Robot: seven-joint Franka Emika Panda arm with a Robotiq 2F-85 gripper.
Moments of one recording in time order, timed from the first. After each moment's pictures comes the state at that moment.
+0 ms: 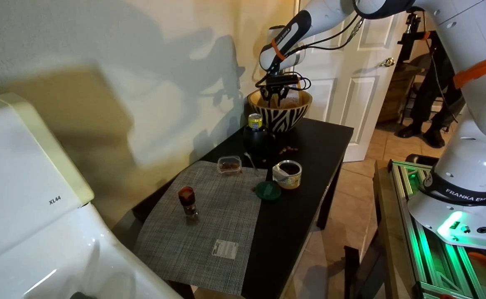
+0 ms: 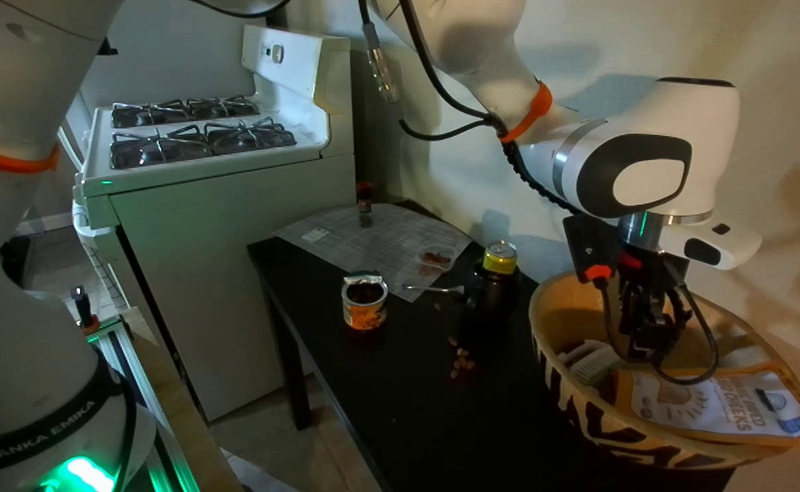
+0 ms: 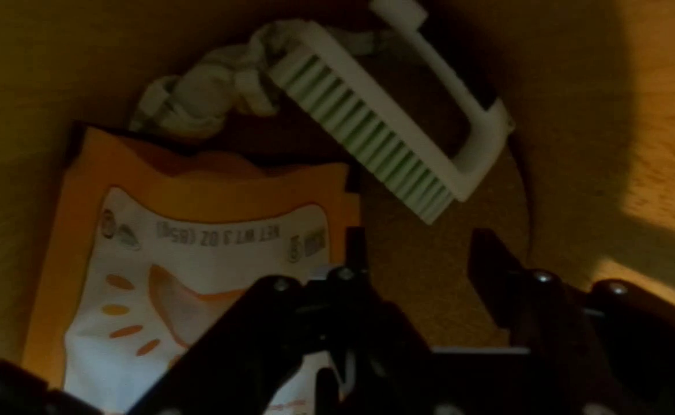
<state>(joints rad) -0.34 0.65 -0.29 -1.64 0.08 2.41 0.41</state>
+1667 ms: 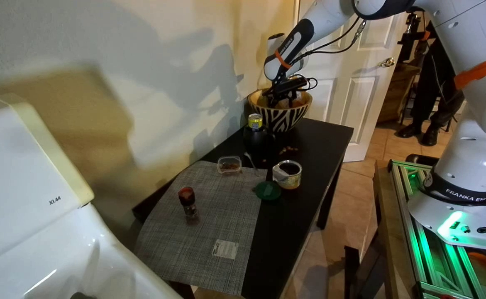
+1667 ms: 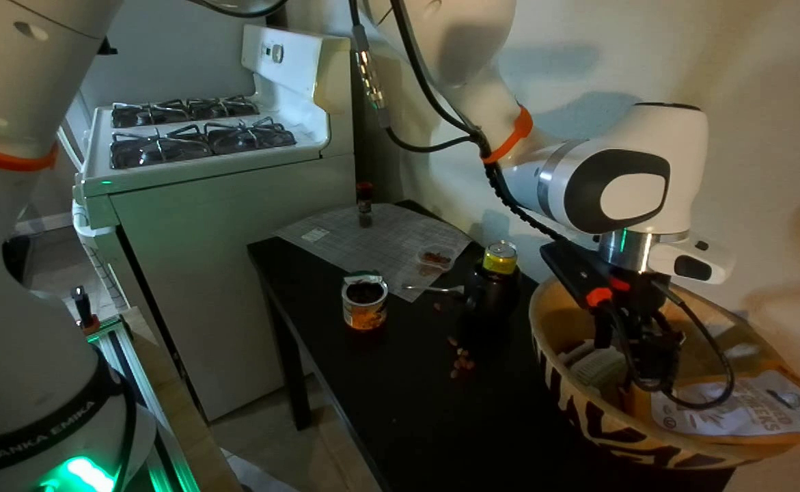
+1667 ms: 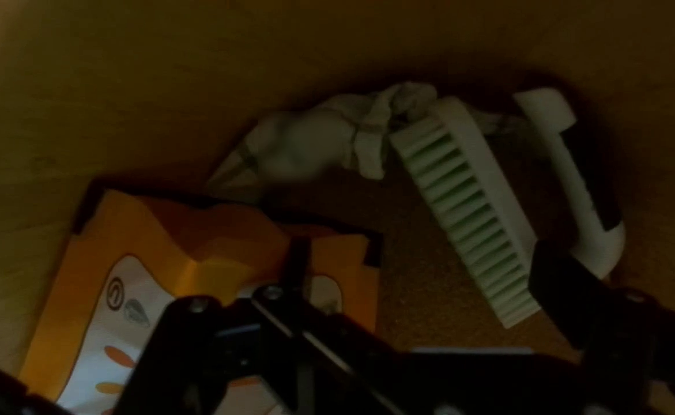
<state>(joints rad) -0.29 0.65 -0.34 -1.71 -0.03 2.39 0.27</state>
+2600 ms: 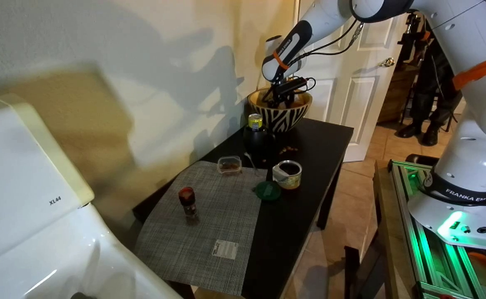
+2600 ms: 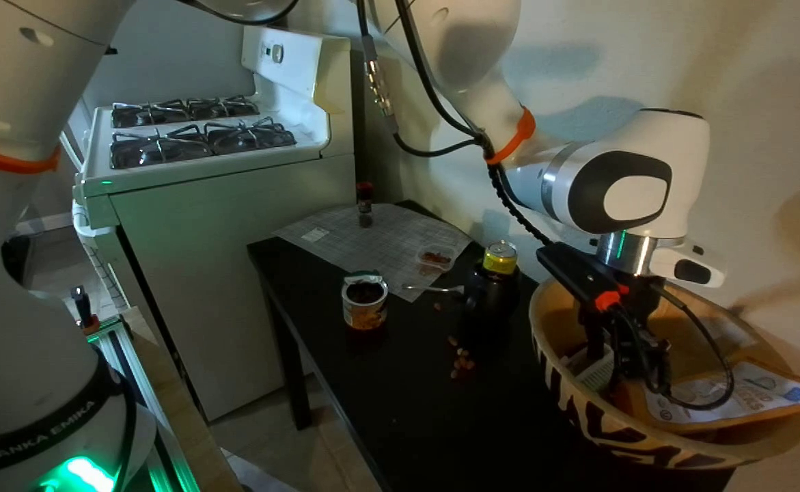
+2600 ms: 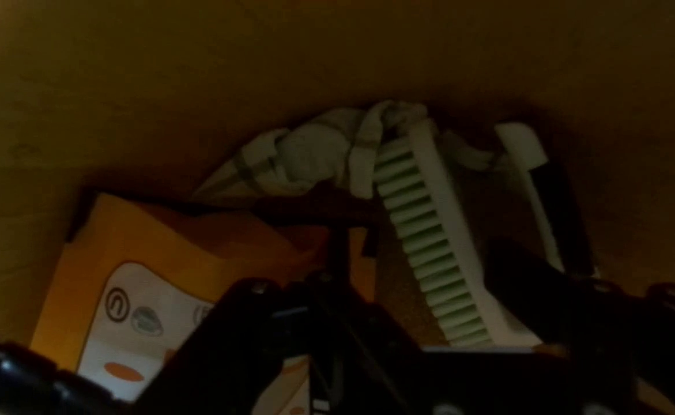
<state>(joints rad) -0.31 0.68 -0.32 -1.67 -0.03 2.32 0.17</state>
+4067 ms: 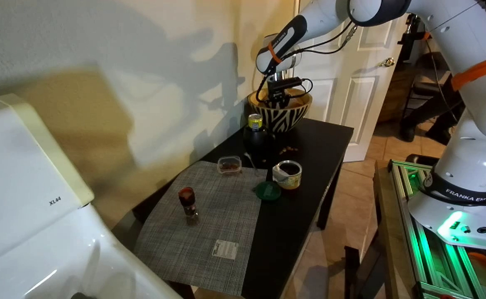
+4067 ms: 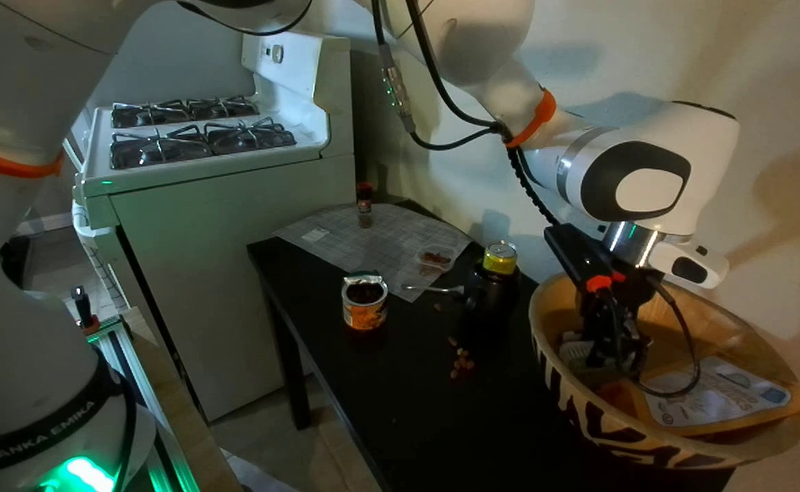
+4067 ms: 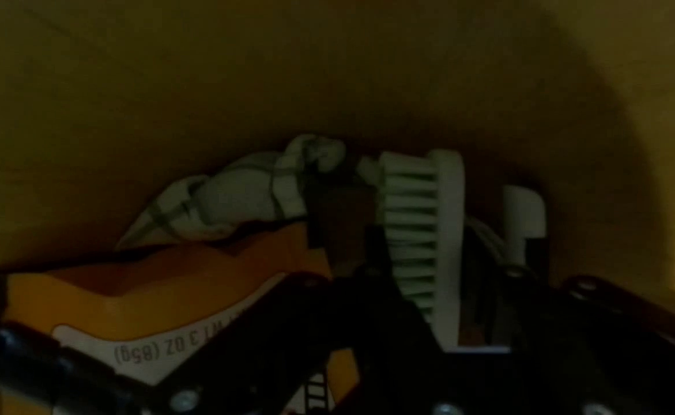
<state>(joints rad) -0.35 0.71 -0.27 -1.57 0.10 2.17 0.21</state>
